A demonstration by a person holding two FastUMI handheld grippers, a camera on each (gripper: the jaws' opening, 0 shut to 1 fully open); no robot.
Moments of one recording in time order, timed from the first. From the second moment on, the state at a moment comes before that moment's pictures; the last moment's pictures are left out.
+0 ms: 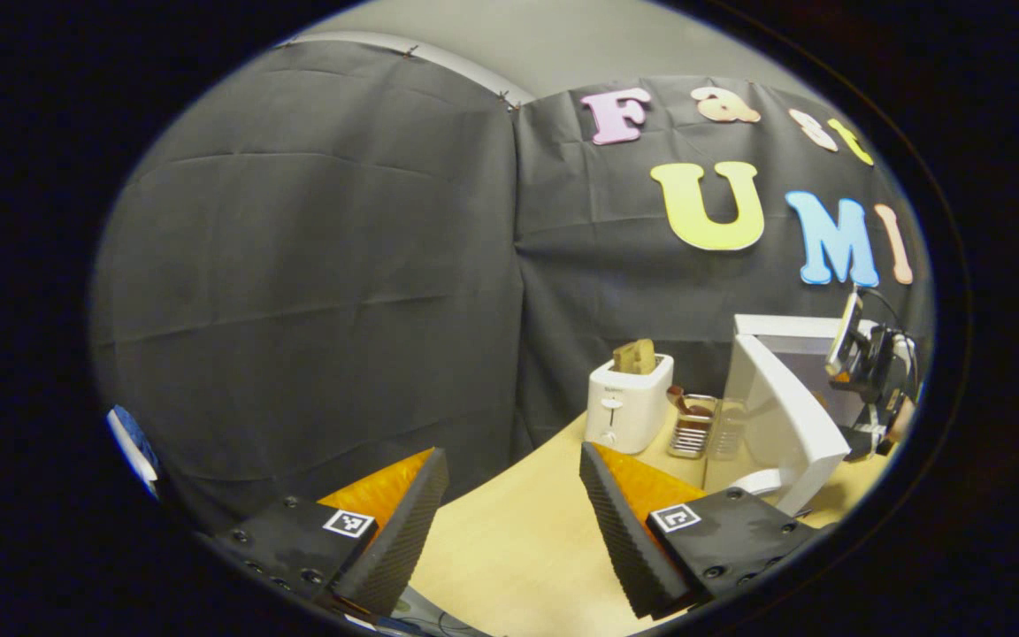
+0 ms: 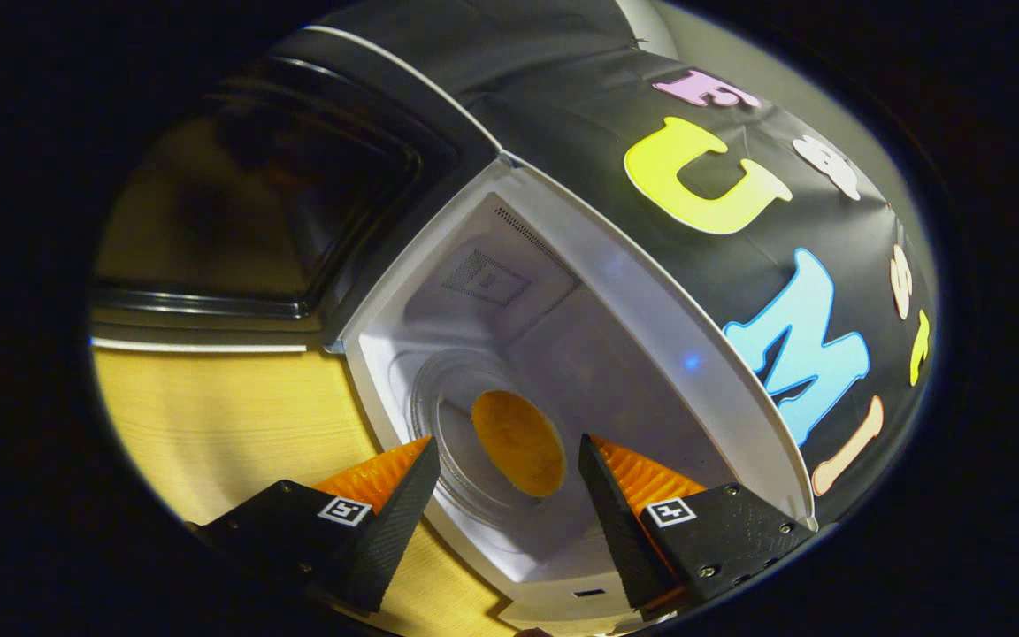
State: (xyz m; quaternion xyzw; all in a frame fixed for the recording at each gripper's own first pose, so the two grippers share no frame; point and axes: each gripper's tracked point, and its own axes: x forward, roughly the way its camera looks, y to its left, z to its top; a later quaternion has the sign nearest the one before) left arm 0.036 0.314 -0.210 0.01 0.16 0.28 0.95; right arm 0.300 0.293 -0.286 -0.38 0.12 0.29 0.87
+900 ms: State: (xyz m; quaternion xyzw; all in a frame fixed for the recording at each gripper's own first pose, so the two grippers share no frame) left arm 0.065 0.234 -0.294 -0.02 0.25 0.16 0.96; right arm 0.234 0.238 -0.184 -0.23 0.09 0.26 0.93
